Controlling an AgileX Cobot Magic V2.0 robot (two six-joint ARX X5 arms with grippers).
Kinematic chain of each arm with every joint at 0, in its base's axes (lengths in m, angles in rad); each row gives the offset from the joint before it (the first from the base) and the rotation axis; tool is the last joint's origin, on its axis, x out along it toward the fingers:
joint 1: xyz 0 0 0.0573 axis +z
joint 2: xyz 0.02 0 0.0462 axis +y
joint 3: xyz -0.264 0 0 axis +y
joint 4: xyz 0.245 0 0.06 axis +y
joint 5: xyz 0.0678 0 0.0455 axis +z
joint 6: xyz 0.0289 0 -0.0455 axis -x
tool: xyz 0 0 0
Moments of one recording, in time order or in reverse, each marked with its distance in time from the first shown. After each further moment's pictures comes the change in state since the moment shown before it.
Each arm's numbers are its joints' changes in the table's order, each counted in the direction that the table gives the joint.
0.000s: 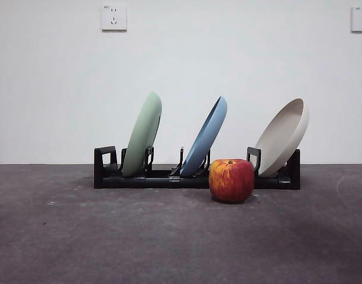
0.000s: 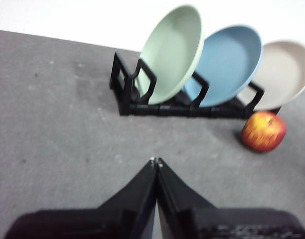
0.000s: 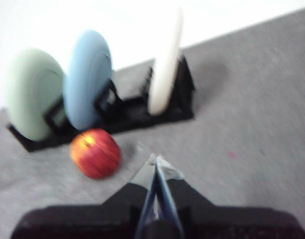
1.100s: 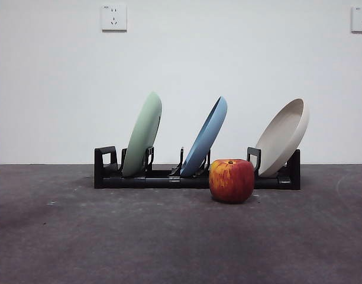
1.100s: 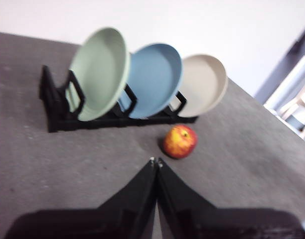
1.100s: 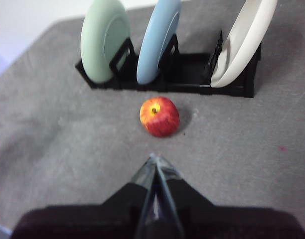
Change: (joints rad) left arm 0.000 0.386 -0.523 0.269 -0.239 0.021; right arm 0.001 0.547 -0.699 0.538 0.242 0.225
